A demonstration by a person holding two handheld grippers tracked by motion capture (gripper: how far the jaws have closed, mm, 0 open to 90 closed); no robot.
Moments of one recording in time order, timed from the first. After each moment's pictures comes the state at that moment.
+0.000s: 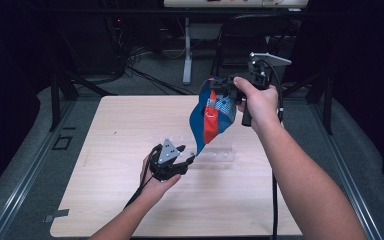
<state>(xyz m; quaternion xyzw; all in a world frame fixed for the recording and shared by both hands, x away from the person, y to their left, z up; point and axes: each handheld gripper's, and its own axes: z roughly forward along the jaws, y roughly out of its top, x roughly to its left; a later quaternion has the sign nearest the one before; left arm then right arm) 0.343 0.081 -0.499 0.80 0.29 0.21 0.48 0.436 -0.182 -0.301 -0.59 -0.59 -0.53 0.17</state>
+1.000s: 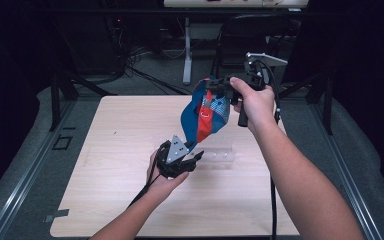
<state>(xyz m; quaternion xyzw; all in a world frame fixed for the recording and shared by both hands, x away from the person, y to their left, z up) 0.340 0.057 -0.478 0.80 0.26 0.24 0.49 0.435 -0.174 -0.302 -0.58 -0.59 -0.53 0.18</state>
